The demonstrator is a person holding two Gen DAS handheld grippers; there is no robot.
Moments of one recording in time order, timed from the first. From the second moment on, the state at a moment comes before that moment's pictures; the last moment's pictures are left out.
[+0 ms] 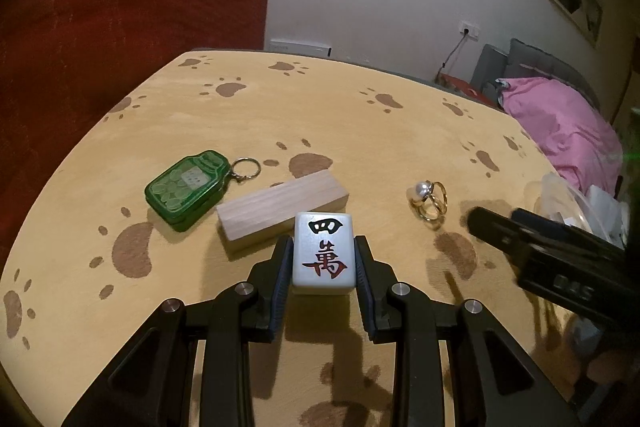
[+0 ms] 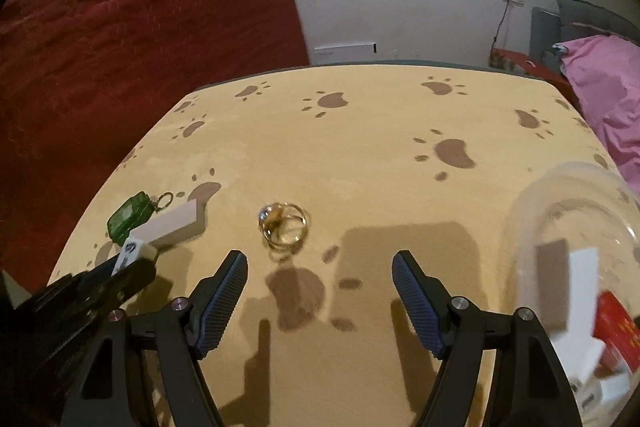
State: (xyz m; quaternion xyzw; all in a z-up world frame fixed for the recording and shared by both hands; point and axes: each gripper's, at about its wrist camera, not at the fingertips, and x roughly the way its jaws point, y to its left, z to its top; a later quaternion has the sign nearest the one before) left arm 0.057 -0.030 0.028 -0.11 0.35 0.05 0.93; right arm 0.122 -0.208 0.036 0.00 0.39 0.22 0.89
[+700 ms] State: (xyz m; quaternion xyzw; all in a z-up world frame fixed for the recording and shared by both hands) left arm 0.055 -0.023 0.022 -0.13 0.36 0.05 0.92; right arm 0.153 -0.170 0.018 -0.05 0.40 0.24 0.88
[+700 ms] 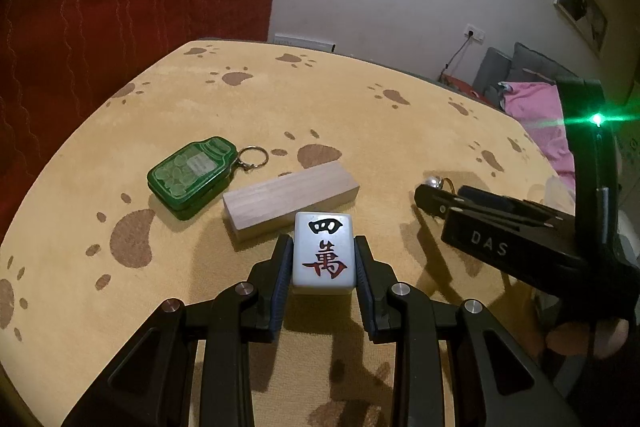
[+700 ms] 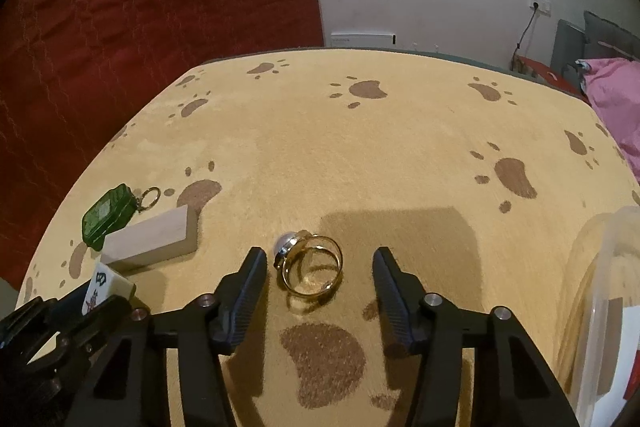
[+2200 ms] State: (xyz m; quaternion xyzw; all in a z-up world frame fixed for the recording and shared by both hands) left arm 0.056 -0.041 0.032 -0.10 0.36 0.03 0.93; right arm 0.097 -0.276 0.055 0.04 0.35 0.18 0.92
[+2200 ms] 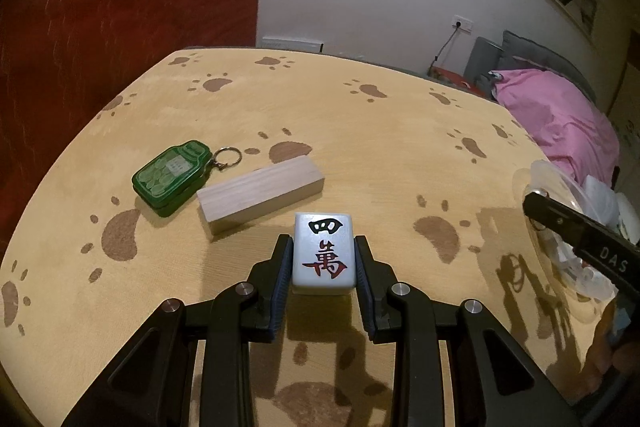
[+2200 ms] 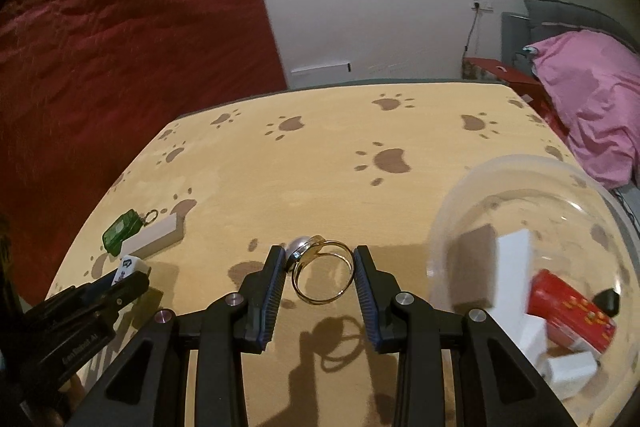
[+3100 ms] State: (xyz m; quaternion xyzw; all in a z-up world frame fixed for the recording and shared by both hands) left arm 0.050 -0.110 0.045 -0.06 0.36 0.00 0.93; right arm 0.089 -0.378 0.064 0.06 0.31 0.06 0.95
